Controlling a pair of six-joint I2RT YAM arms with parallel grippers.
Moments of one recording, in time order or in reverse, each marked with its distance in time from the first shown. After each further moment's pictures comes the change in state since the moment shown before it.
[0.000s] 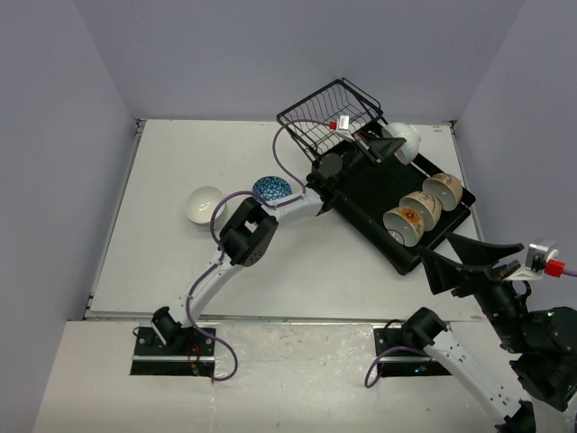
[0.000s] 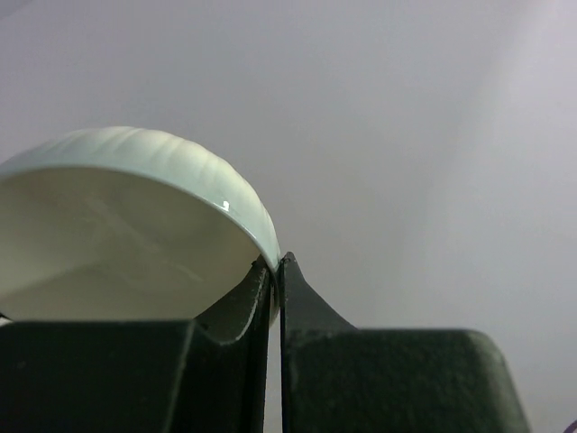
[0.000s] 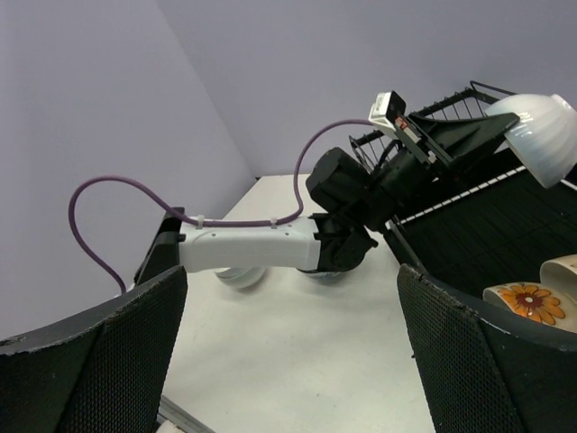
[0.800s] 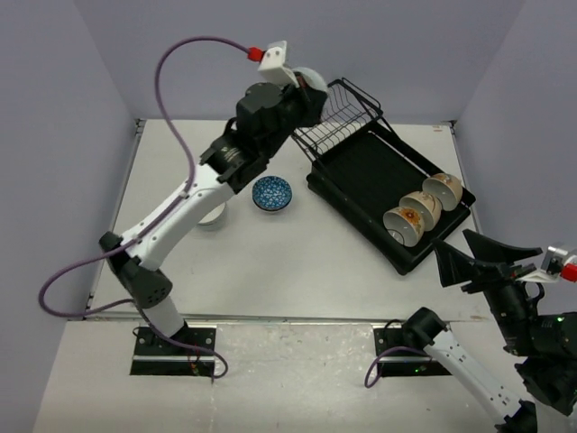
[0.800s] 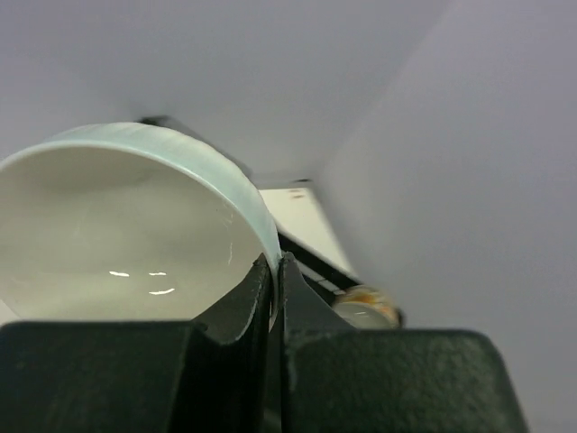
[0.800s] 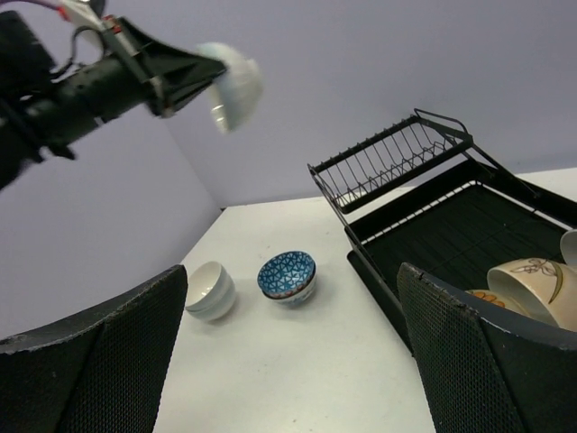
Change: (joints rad) left arm 0.040 -0.908 -0.198 -1.111 -0.321 0.731; right arm 0.000 0.000 0.031 0.003 0.135 -0.030
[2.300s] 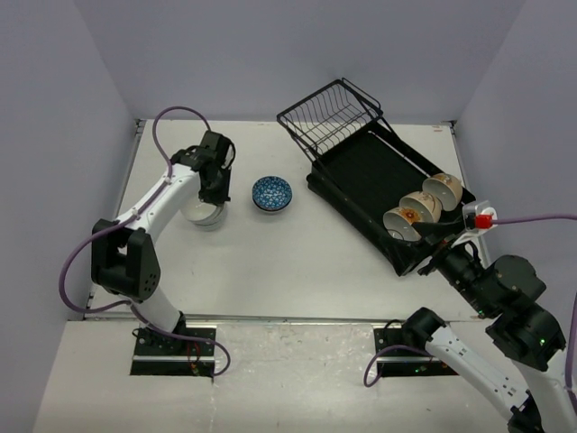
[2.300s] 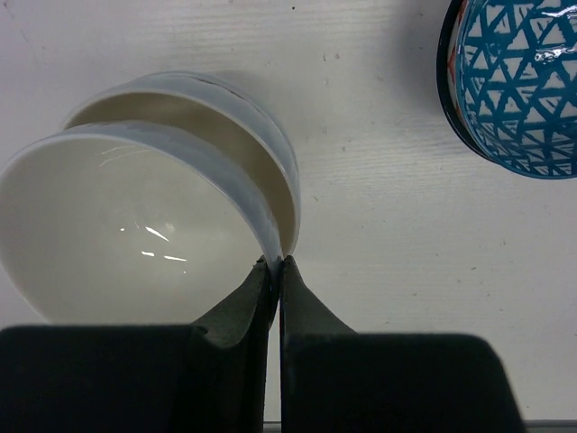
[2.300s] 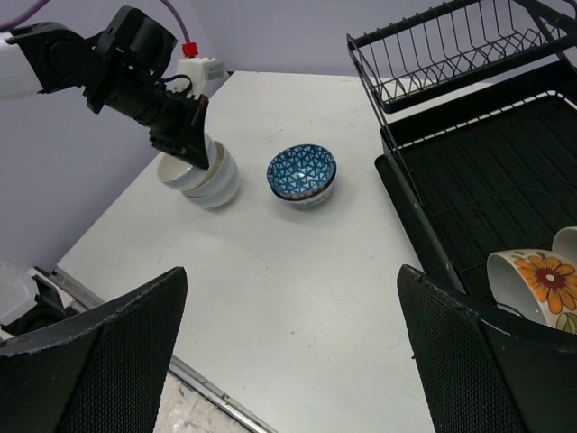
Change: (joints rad) left arm 0.480 -0.098 -0.566 -0.743 0.107 0.302; right arm 0.000 0.249 -0.017 -0.048 -0.220 -0.029
